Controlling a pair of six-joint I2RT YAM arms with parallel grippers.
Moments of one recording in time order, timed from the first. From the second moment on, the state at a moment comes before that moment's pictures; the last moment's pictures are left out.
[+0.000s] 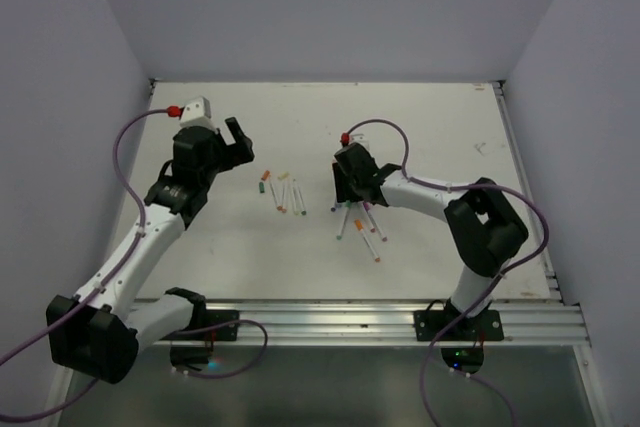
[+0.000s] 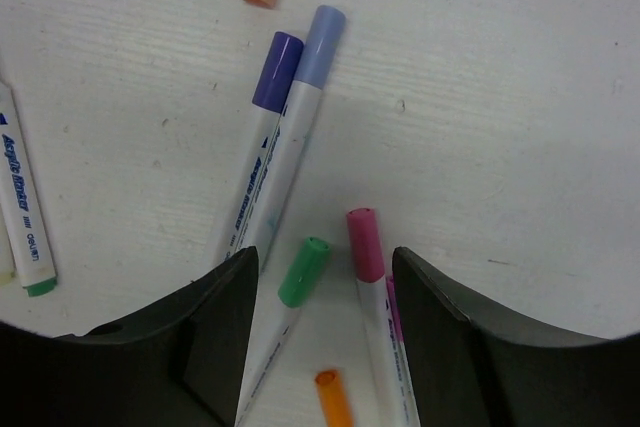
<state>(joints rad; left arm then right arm) -0.29 1.11 0.88 -0.19 -0.20 -0.48 0.69 1.75 1.09 -0.27 0.30 0.43</state>
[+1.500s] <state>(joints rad) -0.29 1.02 0.84 -0.27 -0.21 -0.40 0.69 1.88 1.18 -0.26 0.30 0.48</state>
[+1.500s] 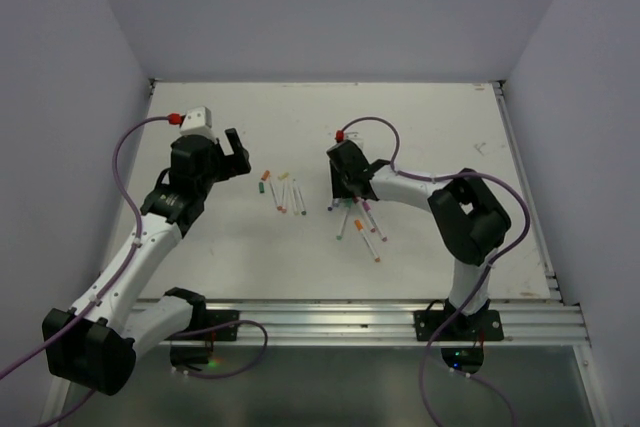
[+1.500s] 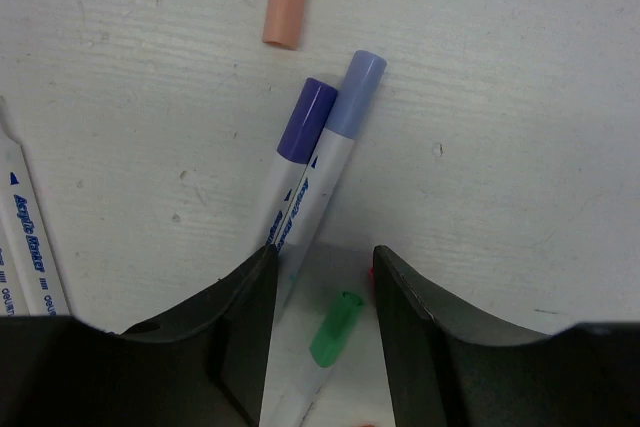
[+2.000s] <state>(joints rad) -0.29 1.02 0.84 -0.27 -0.20 -0.40 0.63 1.90 1.16 -0.24 0.30 0.46</state>
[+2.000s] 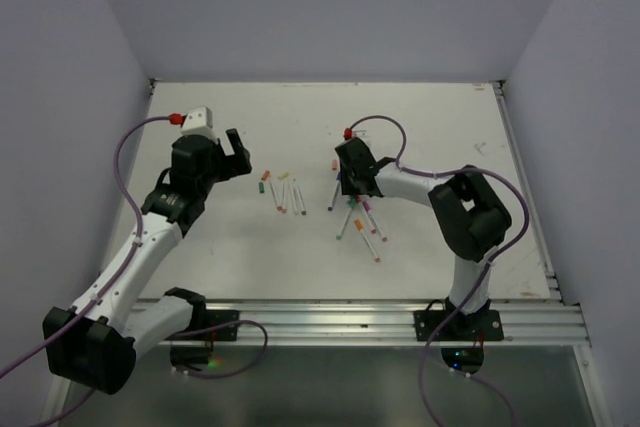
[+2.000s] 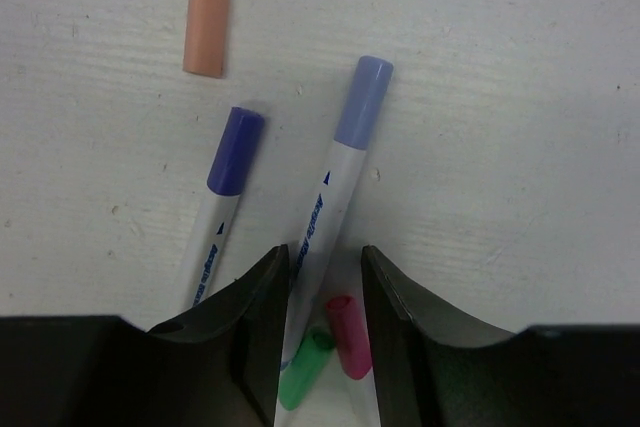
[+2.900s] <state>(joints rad) -0.28 1.14 0.86 -0.14 0.17 -0.62 0.61 1.71 1.17 -0.13 0.26 0.33</state>
